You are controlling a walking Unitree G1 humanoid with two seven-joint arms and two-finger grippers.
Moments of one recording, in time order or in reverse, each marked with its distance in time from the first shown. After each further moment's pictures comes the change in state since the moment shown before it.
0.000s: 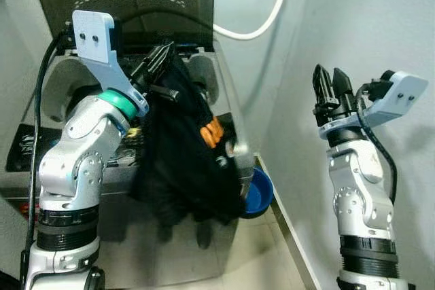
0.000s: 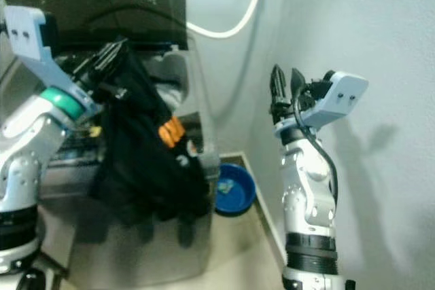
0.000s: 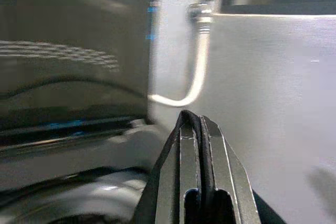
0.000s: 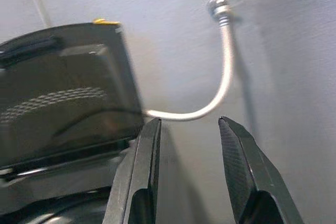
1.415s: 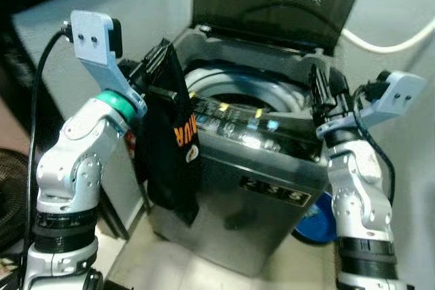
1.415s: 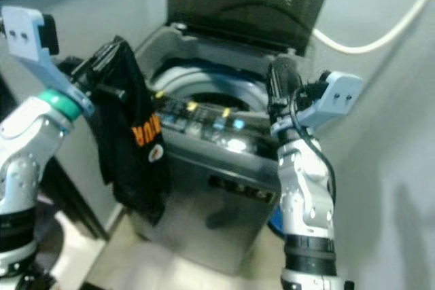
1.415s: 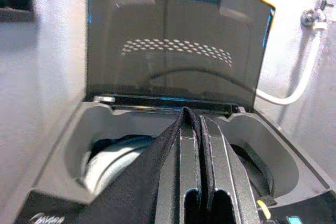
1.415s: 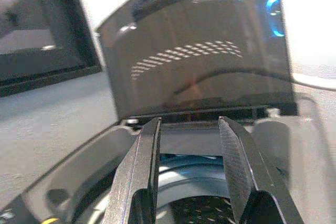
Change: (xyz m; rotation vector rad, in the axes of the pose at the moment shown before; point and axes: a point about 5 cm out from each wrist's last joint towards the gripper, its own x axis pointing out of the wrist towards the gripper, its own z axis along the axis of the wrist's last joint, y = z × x) left arm -0.001 -0.004 0.001 0.015 -0.002 -0.025; right arm -0.001 0.001 0.002 0.002 -0.004 0.019
